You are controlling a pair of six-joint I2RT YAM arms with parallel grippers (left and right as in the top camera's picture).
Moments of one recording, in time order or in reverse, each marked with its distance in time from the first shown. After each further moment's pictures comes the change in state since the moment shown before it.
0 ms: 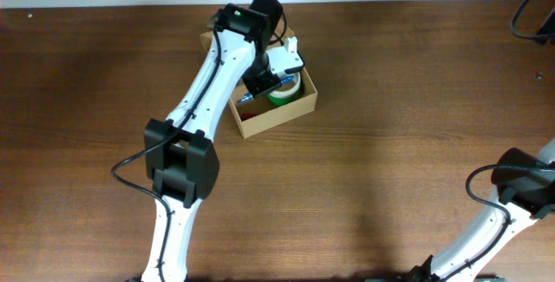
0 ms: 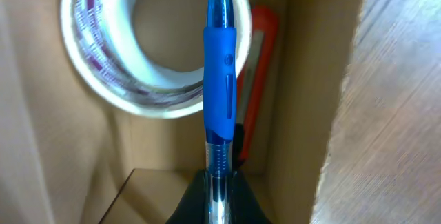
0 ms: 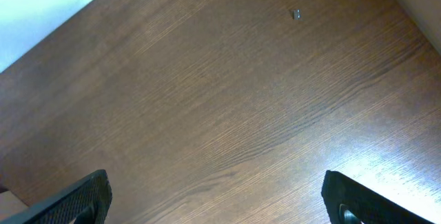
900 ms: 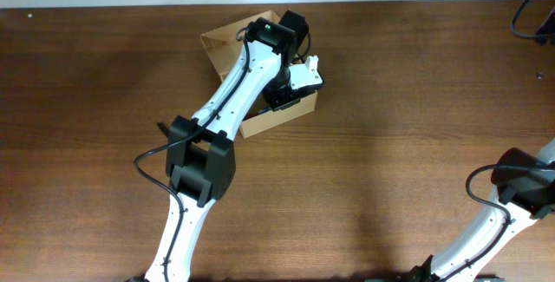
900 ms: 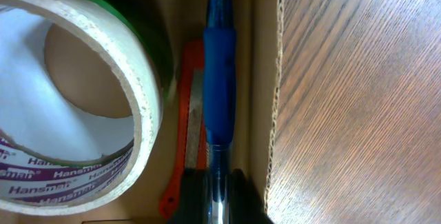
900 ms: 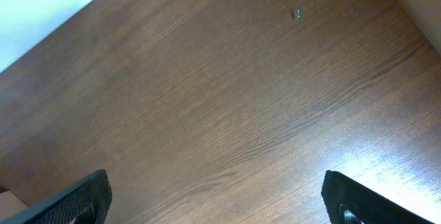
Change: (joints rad) left arm -0.088 0.075 -0.001 -0.001 0.009 -0.026; right arm 0.000 0.000 0.000 0.000 0.000 0.000
